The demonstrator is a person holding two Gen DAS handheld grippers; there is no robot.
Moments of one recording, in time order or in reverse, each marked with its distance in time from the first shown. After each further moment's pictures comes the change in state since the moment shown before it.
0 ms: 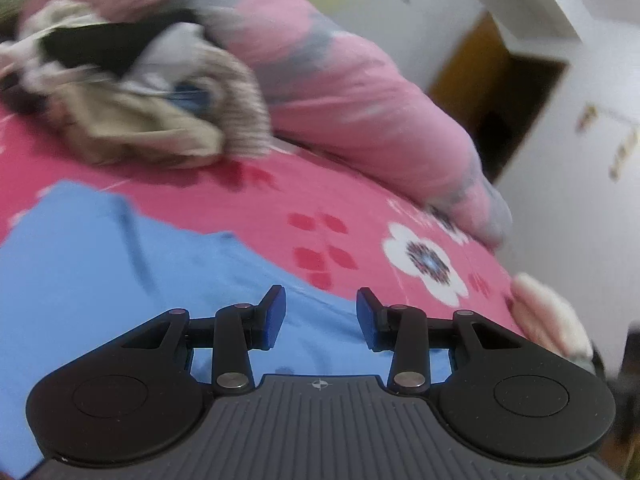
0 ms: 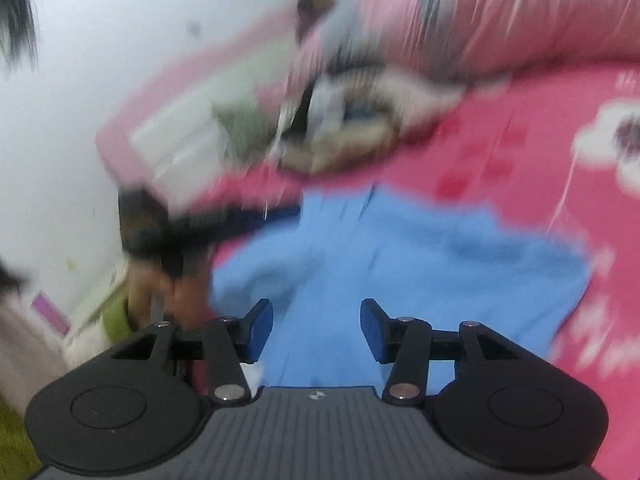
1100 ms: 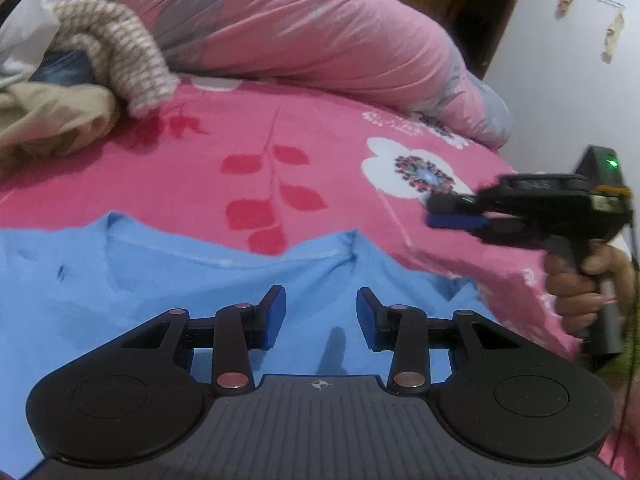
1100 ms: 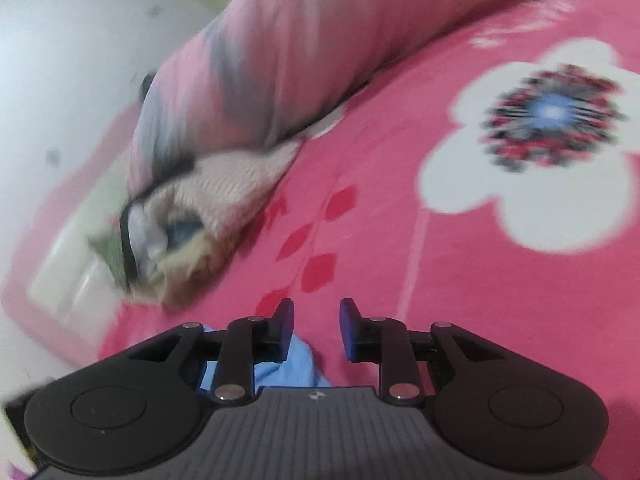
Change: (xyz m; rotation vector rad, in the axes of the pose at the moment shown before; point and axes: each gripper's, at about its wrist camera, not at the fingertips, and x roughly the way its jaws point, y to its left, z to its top) left arm 0.105 -0.050 -0.014 0.218 0.204 0.016; right arm 0.053 -0.180 0.054 0.438 -0.094 -0.160
